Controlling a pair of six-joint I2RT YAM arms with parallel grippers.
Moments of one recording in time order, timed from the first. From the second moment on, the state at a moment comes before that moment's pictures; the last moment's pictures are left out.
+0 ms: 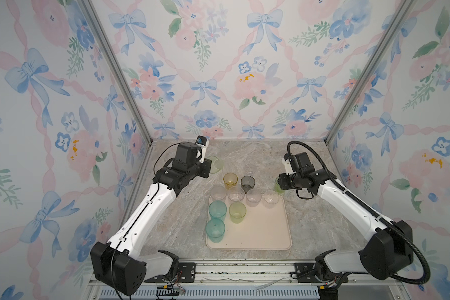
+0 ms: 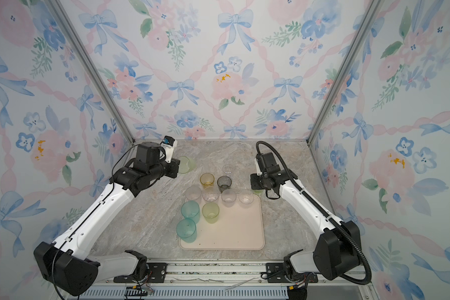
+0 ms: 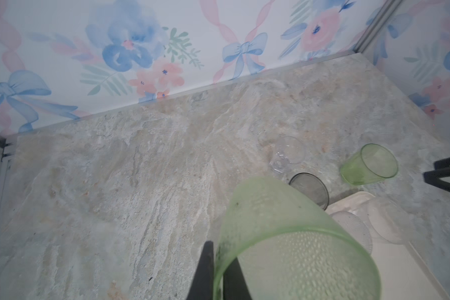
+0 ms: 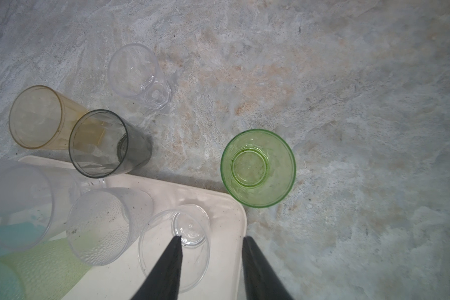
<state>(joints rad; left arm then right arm) -0.42 1.26 1.28 -0.60 0.01 -0.04 0.39 1.39 1.15 -0.74 0.04 0.24</state>
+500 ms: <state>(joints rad) -0.90 1.59 1.54 -0.77 0.04 0.11 0.27 1.30 1.09 -0.73 0.05 0.26</state>
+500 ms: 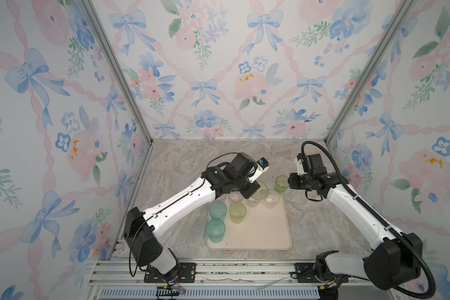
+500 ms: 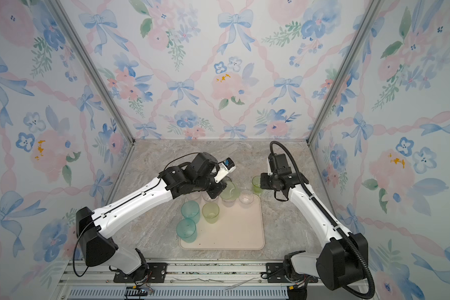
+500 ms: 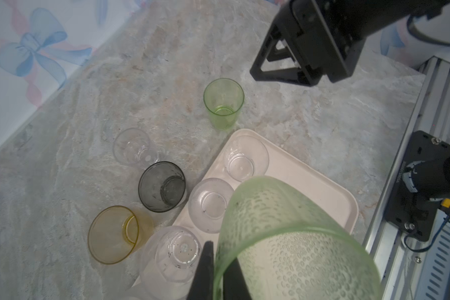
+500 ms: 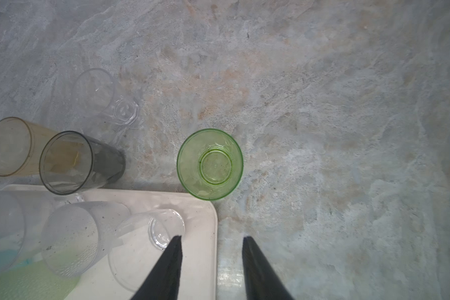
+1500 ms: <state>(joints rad) -0.99 1.95 1.65 -1.01 0.04 0.18 0.24 1.28 1.07 -0.72 0.00 0.26</state>
